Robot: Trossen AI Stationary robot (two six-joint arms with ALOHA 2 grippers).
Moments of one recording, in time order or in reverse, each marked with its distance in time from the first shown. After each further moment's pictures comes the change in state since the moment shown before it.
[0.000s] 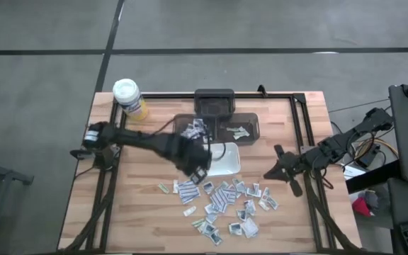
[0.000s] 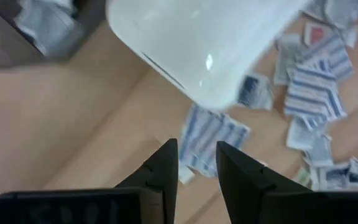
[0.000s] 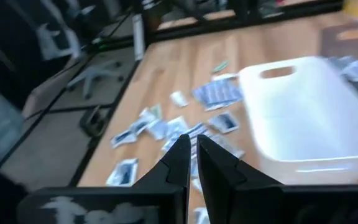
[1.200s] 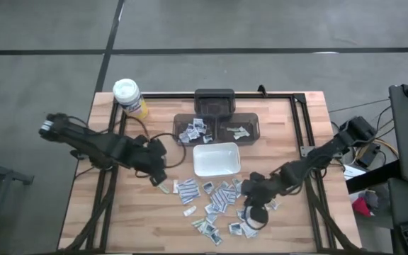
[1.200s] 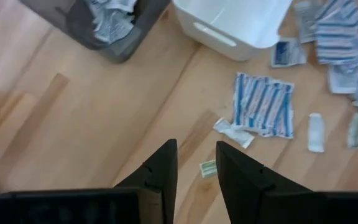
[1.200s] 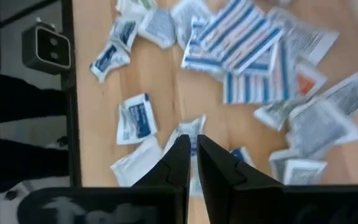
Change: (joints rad) left arm -0.178 -0.538 -0.502 0.101 -0.209 0.072; right arm 0.007 0.873 0.471 -0.204 -0.212 0.389
